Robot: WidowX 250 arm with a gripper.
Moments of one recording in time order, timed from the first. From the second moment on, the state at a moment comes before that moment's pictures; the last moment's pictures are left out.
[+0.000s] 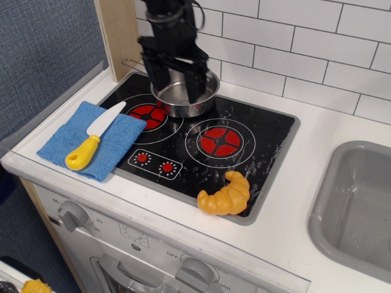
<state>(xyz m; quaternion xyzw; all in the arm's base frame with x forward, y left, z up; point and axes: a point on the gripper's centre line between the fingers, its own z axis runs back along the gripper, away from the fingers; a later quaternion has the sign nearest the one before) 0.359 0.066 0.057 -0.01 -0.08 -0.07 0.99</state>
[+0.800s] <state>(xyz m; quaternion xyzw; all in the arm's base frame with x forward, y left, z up) 0.384 0.071 0.014 0.01 -0.06 -0.09 0.99</state>
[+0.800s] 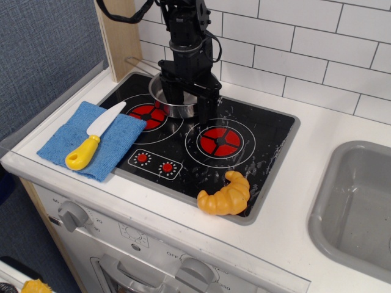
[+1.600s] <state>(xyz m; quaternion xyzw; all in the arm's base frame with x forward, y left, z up) 0.376 0.069 0.042 0.00 -0.07 -0.19 0.98</state>
